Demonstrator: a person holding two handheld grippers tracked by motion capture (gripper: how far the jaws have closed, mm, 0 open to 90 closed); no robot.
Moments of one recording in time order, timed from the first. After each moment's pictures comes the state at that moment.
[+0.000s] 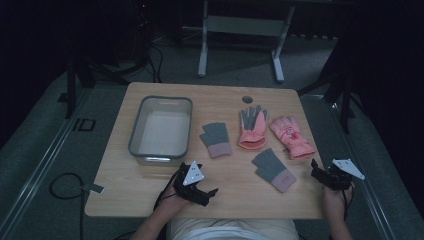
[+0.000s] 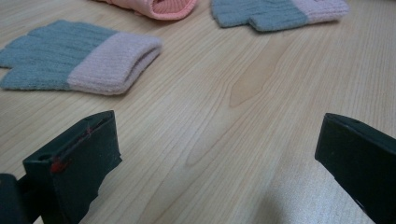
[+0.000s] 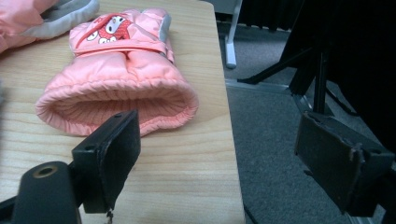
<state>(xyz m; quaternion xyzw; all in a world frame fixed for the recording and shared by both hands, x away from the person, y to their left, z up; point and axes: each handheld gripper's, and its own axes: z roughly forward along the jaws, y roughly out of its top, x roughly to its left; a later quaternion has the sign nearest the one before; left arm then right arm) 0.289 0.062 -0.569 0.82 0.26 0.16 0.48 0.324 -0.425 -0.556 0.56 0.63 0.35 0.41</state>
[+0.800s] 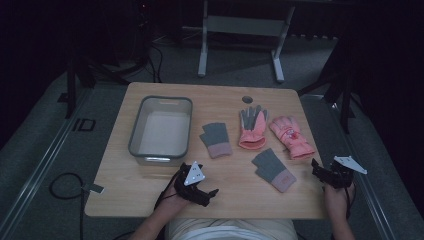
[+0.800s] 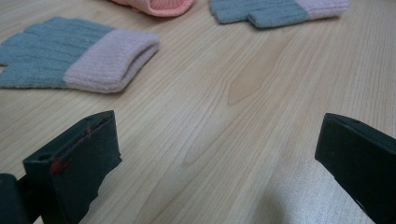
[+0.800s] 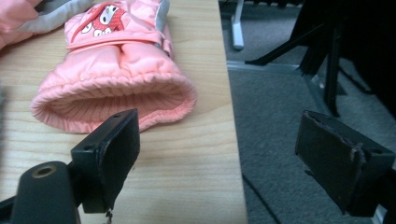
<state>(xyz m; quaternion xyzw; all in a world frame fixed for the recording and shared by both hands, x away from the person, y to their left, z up) 0.290 0.060 -0.569 0.83 0.26 0.16 0.47 0.331 -0.430 -0.551 0.58 0.64 0.35 0.37</state>
